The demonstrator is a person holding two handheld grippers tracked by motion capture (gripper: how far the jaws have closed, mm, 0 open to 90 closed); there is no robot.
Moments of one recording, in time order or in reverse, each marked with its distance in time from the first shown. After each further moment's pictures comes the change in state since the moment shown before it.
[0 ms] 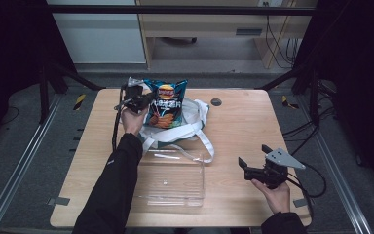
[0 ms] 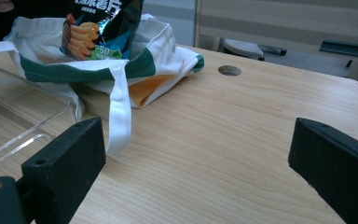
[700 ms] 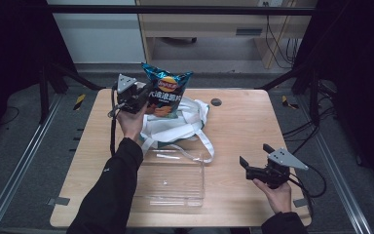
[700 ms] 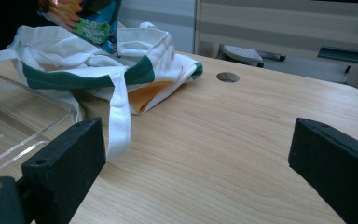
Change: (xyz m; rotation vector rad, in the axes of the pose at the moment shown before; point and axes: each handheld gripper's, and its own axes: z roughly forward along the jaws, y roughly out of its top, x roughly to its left) left arm -0.034 0.019 -0.065 -0.270 -0.001 0.023; right arm -0.002 0.002 -0.004 -0.028 0.002 0.007
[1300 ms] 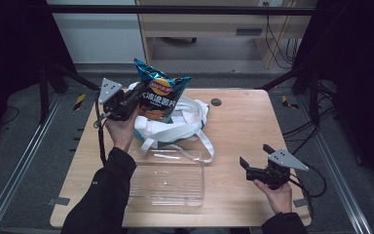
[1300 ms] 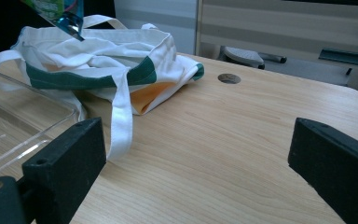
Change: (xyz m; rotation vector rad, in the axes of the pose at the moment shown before) left arm -0.015 0.015 -0.060 -0.104 -0.022 0.014; right arm 0.000 0.000 -0.002 -0.004 0.006 -0.009
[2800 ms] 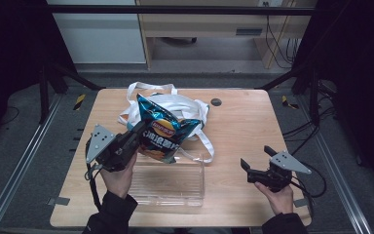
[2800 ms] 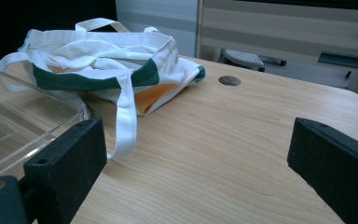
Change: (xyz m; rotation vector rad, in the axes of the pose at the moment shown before) left arm -0.061 -0.038 -0.099 -0.031 -0.068 -0.018; right arm 0.003 0.000 -0.008 -0.011 0.001 0.000
